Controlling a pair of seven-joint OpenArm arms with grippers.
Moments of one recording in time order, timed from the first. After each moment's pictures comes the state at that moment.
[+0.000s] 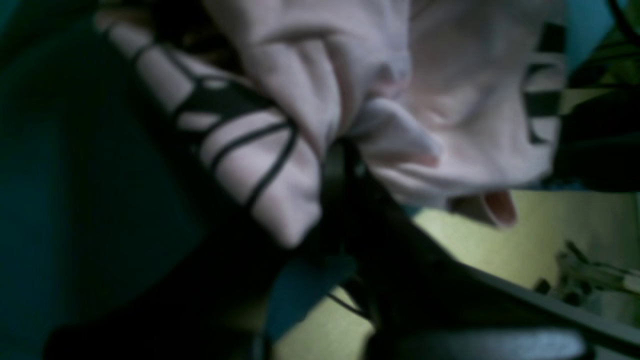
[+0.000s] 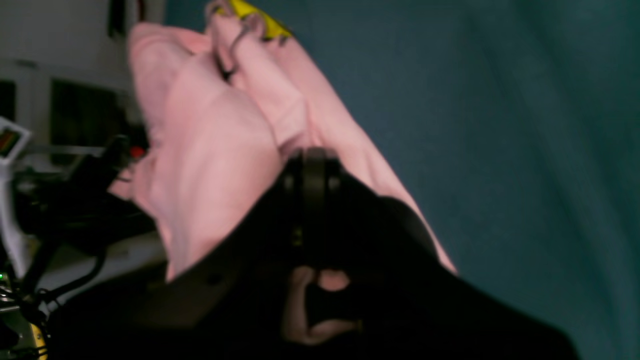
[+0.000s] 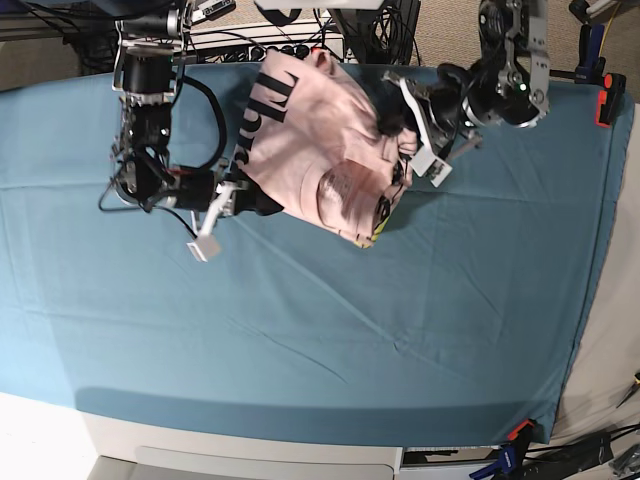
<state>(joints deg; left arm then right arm) 18.0 -8.4 0.7 112.1 -36.3 -26.9 67.1 5.8 11.9 12.3 71.4 63.2 34.9 -75.6</state>
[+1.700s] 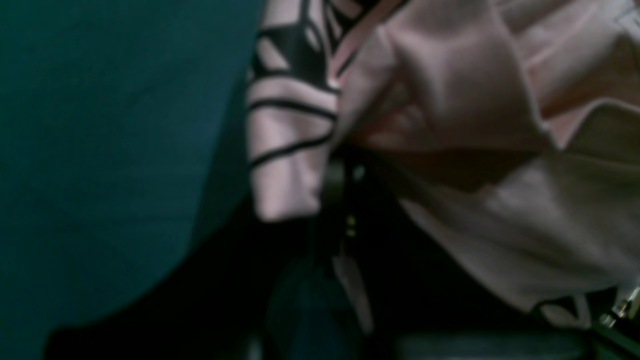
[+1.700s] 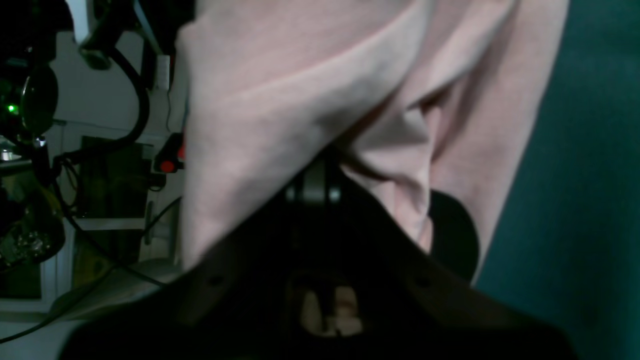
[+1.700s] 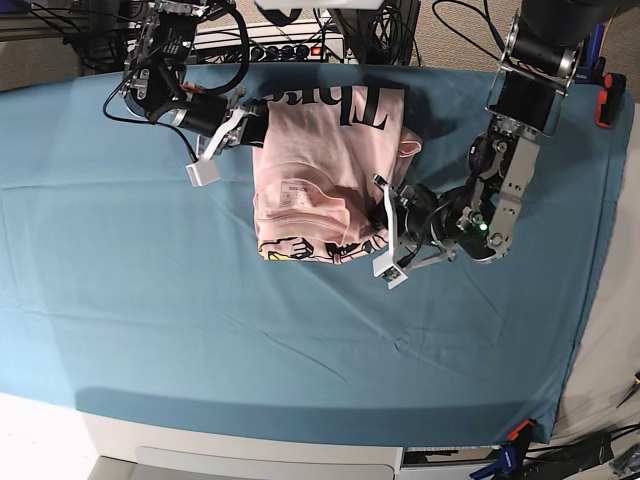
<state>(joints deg) -15.7 -13.2 20.2 84.5 -34.1 -25.4 67.1 -14.4 -0.2 21.9 92.7 62.0 35.2 -76.5</state>
